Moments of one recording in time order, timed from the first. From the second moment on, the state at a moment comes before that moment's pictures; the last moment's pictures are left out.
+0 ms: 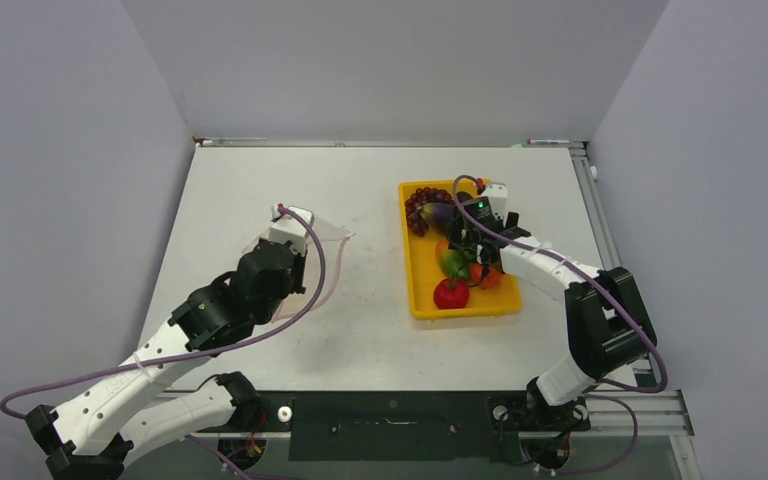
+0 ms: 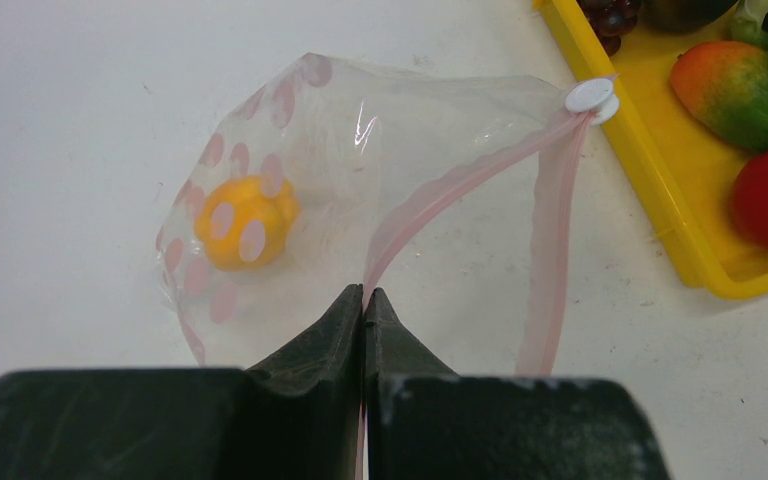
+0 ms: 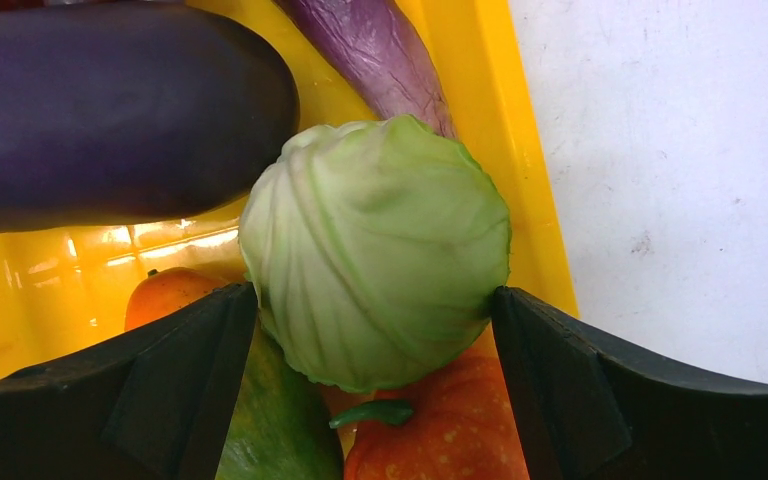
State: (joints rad) left arm -0.84 0.83 0.95 -0.63 -0.56 -0.20; right arm 0.41 1.56 0.94 -0.23 0.44 0.40
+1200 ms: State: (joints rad) left arm -0.84 0.85 0.95 -0.63 -0.56 -0.20; right arm 0.40 1.59 0.94 -0.20 0.42 0.39
